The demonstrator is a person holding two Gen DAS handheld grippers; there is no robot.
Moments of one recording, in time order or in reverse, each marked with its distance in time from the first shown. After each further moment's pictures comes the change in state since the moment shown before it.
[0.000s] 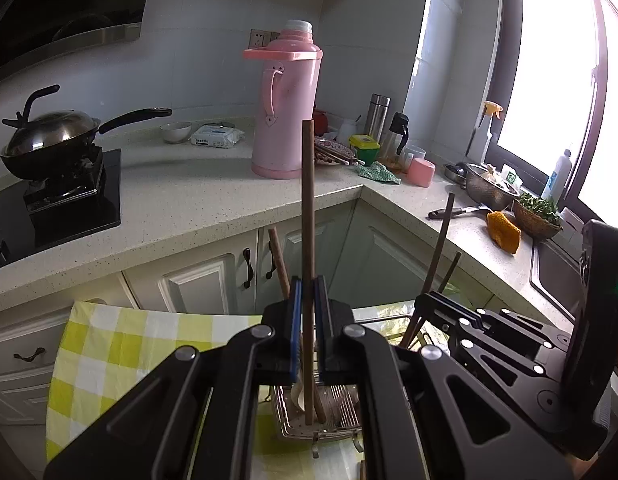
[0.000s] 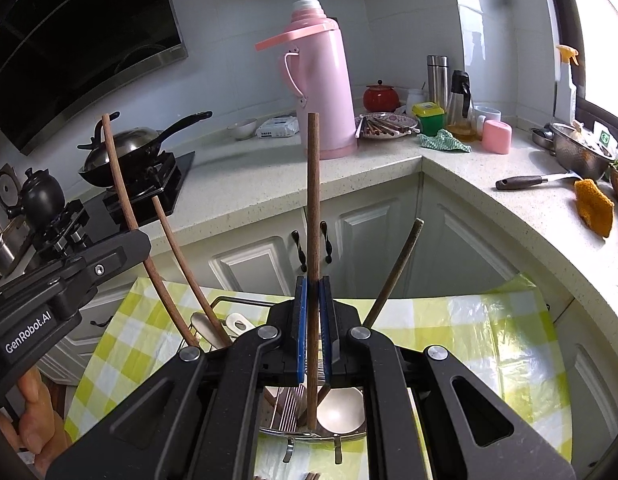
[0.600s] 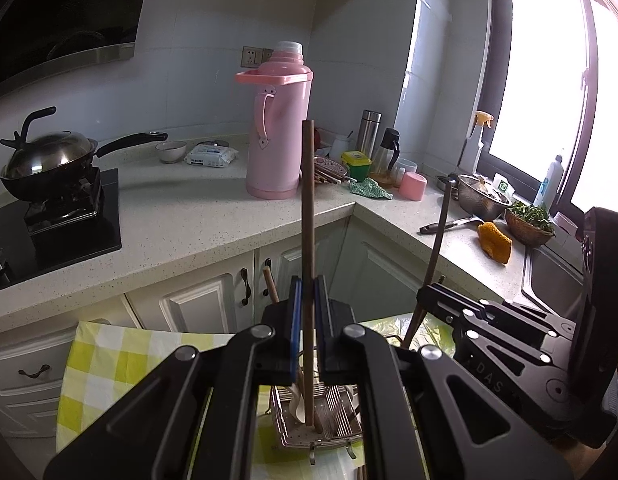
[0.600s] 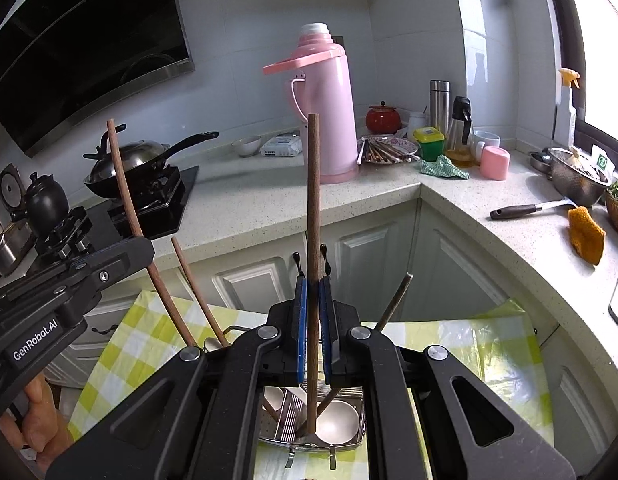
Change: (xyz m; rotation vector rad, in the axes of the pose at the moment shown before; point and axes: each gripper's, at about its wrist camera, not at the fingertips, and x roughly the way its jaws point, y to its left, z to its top) left arm -0.017 -0.002 0.020 0.027 -0.041 -0.016; right arm -0.023 0.003 0.024 -0.028 -0.043 -0.002
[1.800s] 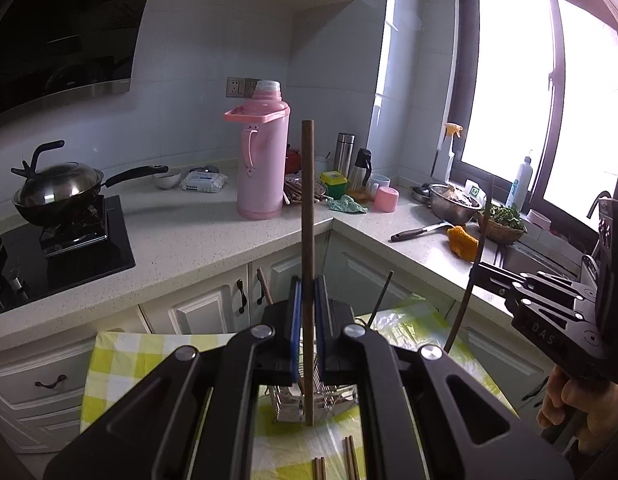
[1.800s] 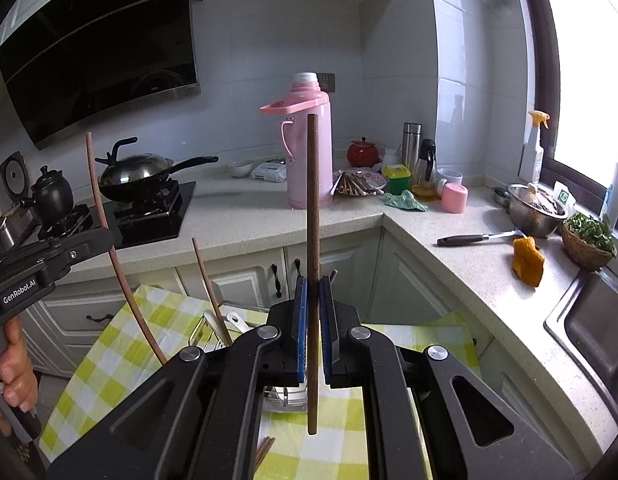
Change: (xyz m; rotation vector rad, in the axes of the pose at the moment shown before) left arm -0.100 -0.020 0.005 0.055 -0.068 -0.041; right arm -0.119 -0.018 0.000 -0.081 -0.093 -0.062
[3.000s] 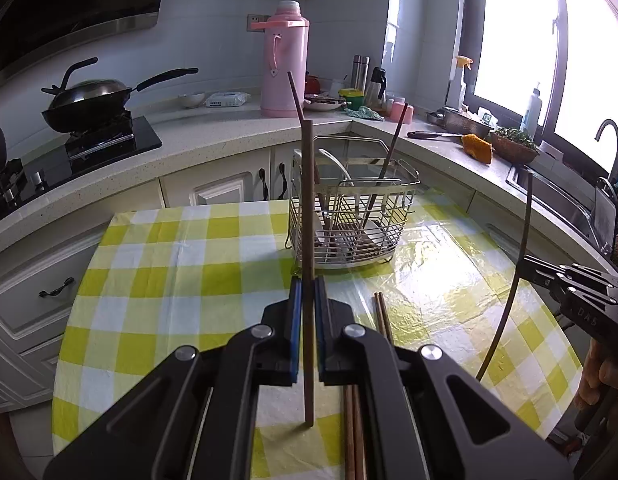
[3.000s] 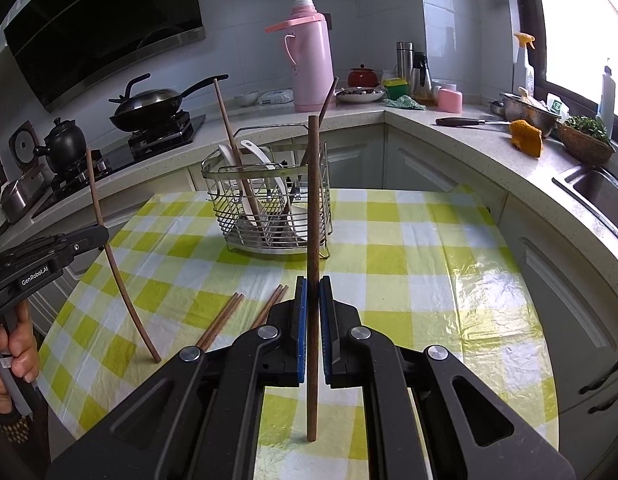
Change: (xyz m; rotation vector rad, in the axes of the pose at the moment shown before) left arm -0.038 0.012 -0.204 0.004 0.160 0.063; right arm -0.039 0.007 -0.197 0.062 0.148 0.037
